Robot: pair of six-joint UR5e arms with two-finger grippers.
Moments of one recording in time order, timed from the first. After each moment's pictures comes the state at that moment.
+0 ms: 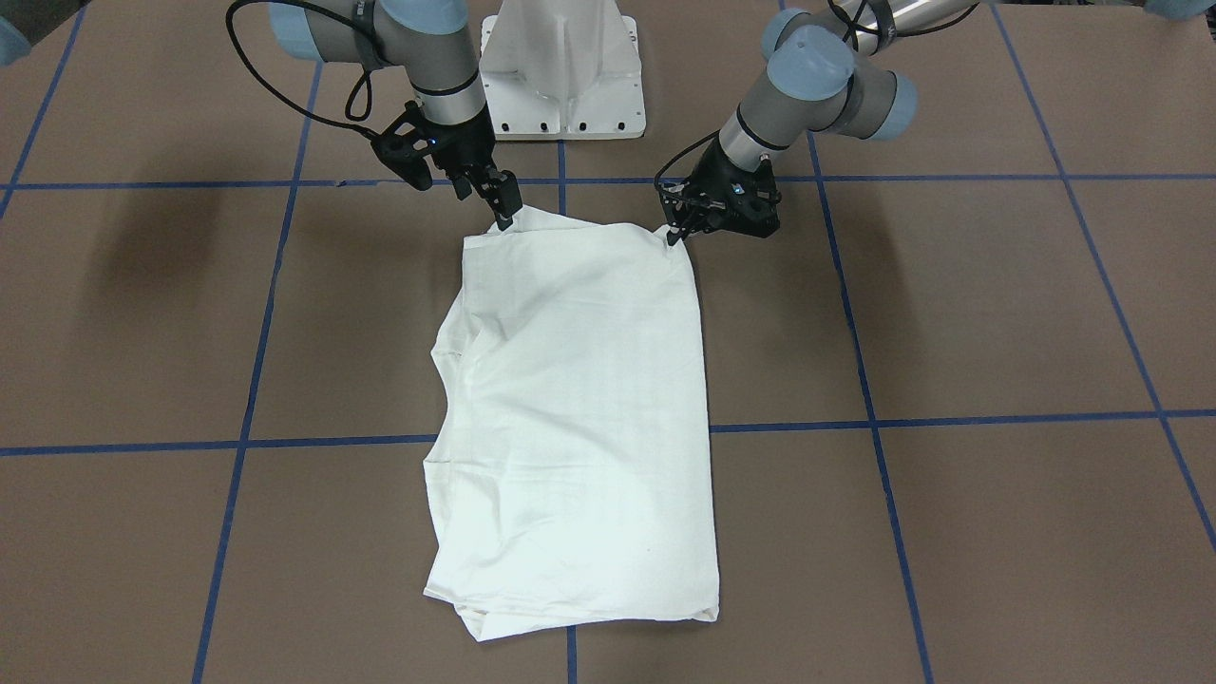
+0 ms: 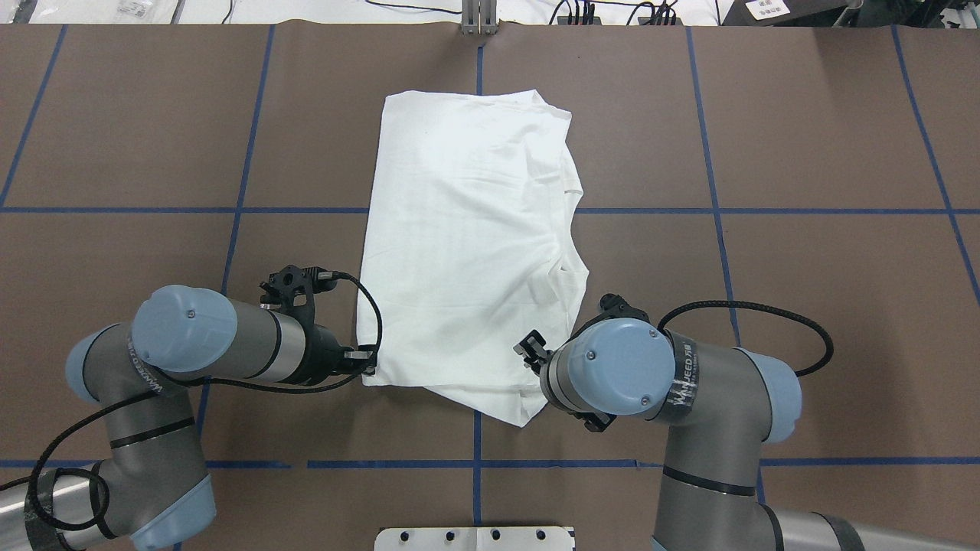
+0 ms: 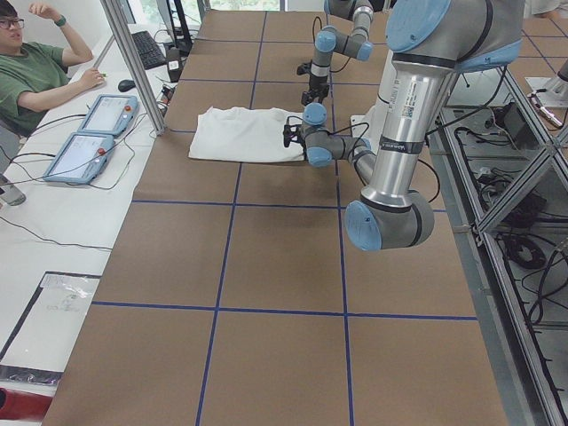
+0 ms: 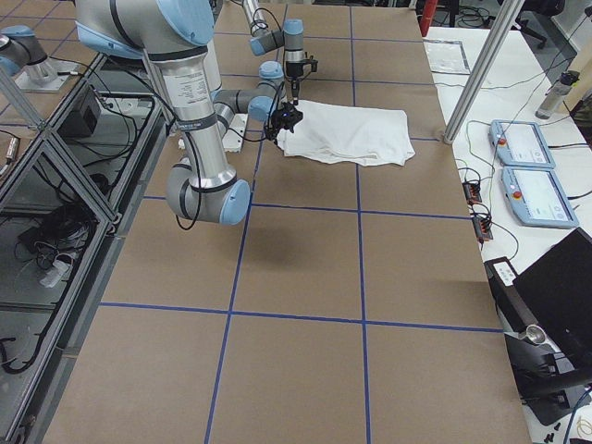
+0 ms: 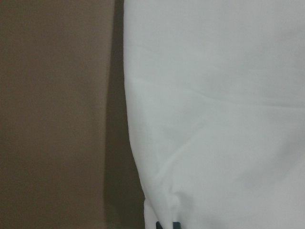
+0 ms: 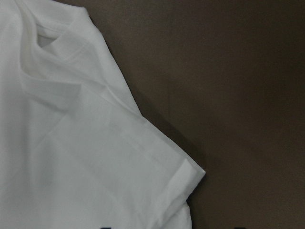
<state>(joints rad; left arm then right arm) -0.42 -1.87 -1.78 -2.21 -1.87 -1.40 0.29 -1.10 1.89 -1.53 1.68 2.22</state>
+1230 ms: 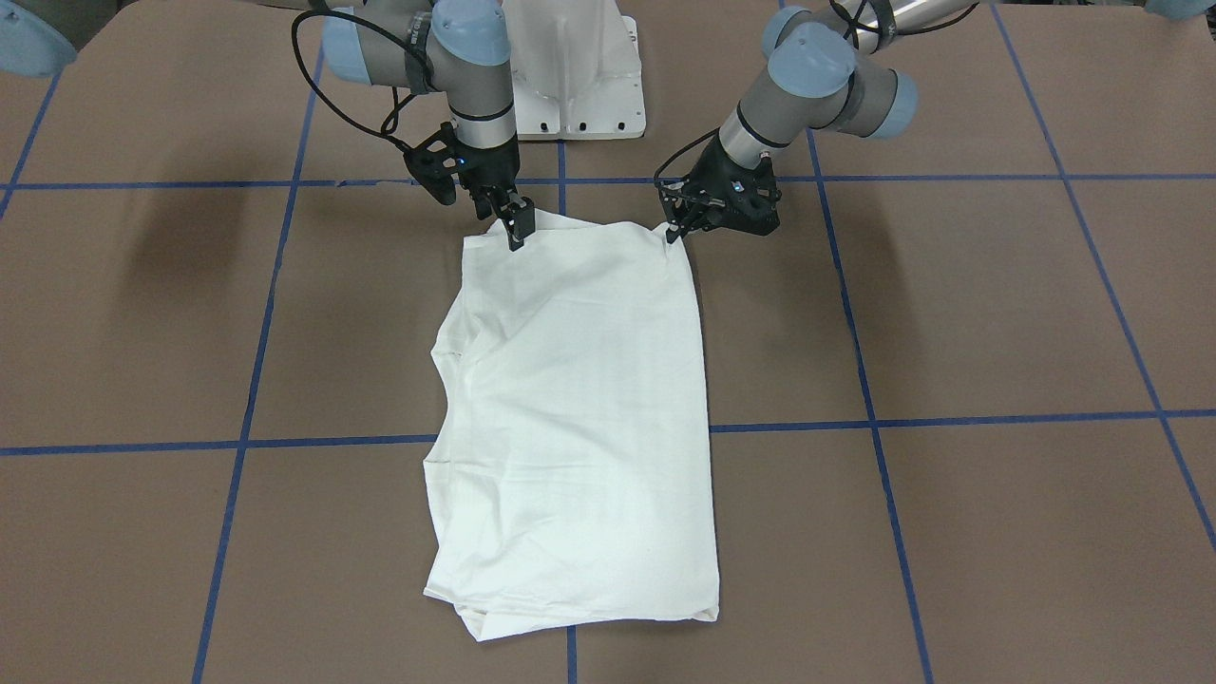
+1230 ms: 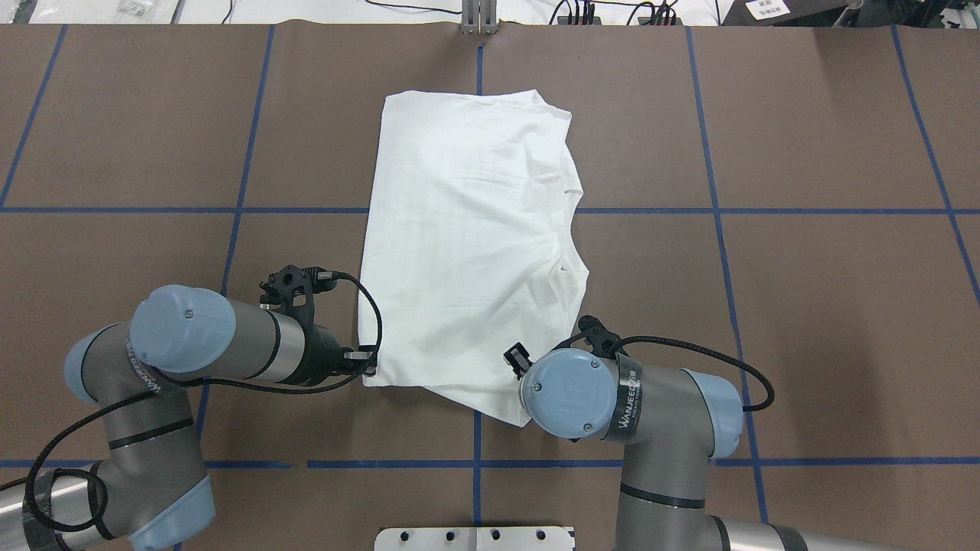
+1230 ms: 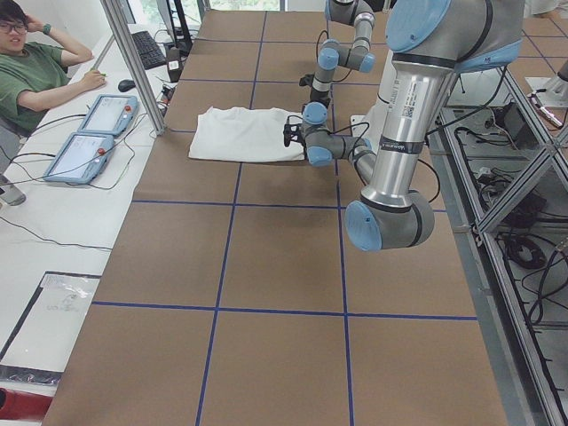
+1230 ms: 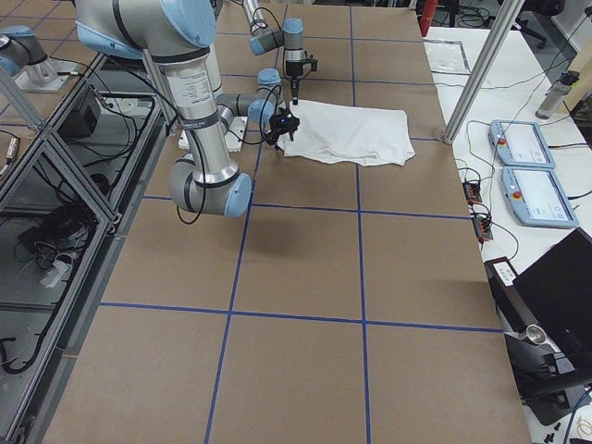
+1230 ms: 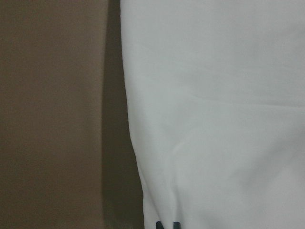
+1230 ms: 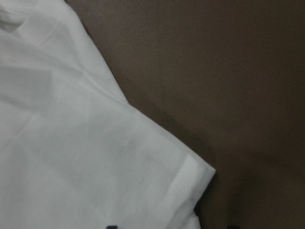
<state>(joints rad) -0.42 -1.87 -1.79 -2.21 -1.88 -1.40 0.24 -1.05 1.78 -1.53 1.59 2.31</state>
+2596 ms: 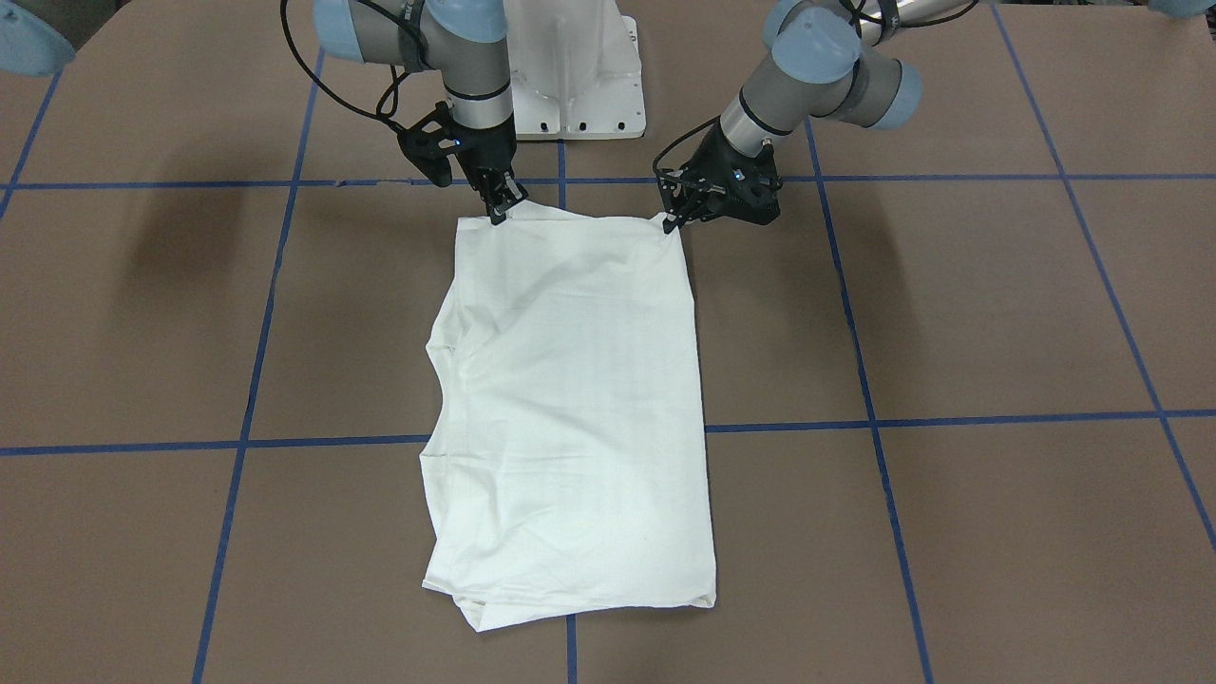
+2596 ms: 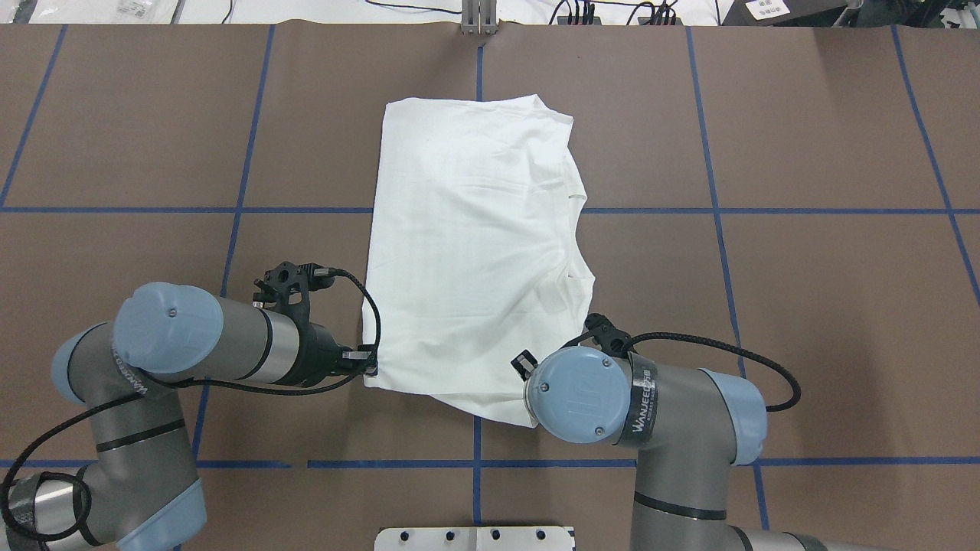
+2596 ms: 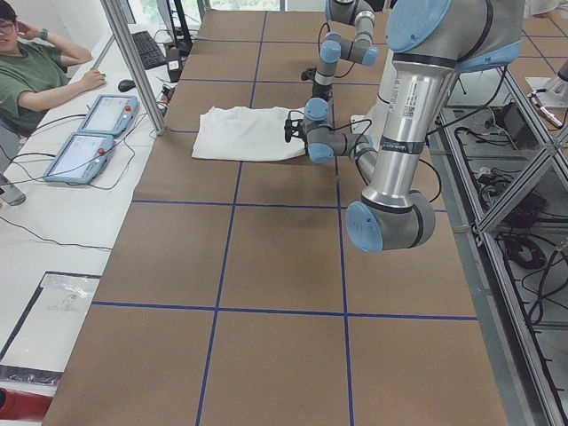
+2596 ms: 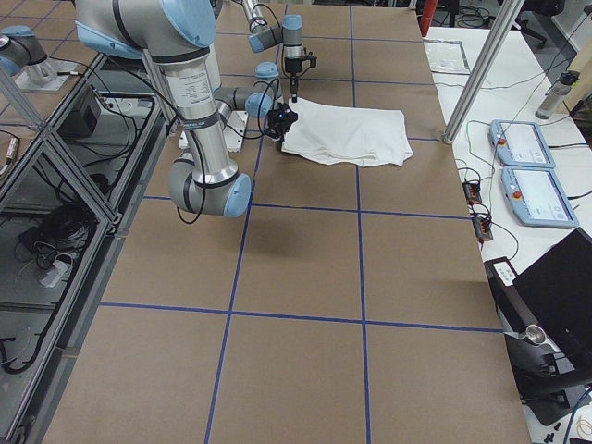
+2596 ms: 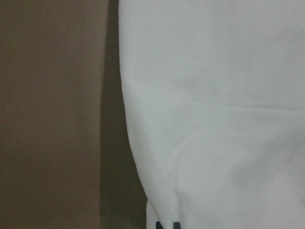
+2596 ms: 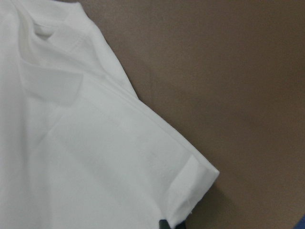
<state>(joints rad) -0.42 -1.85 -1.87 -2.19 -1.88 -1.41 0.24 -1.06 1.92 -1.67 1.60 2.29</state>
